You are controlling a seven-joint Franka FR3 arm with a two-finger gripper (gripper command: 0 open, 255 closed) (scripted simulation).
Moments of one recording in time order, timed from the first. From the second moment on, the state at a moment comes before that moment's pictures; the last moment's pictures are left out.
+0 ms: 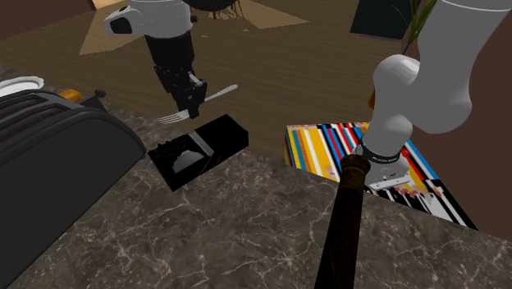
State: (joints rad) arm 0.12 -0.01 -0.07 -1.92 0.05 1.92 -0.81
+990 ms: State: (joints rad) arm 0.12 0.03 -0.07 -2.03 0.05 2.08 -0.82
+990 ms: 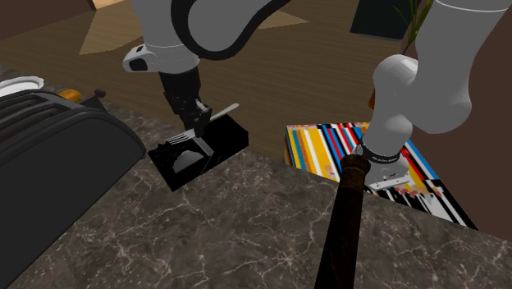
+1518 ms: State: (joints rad) arm 0.12 0.03 -0.07 -2.03 0.05 2.08 -0.82
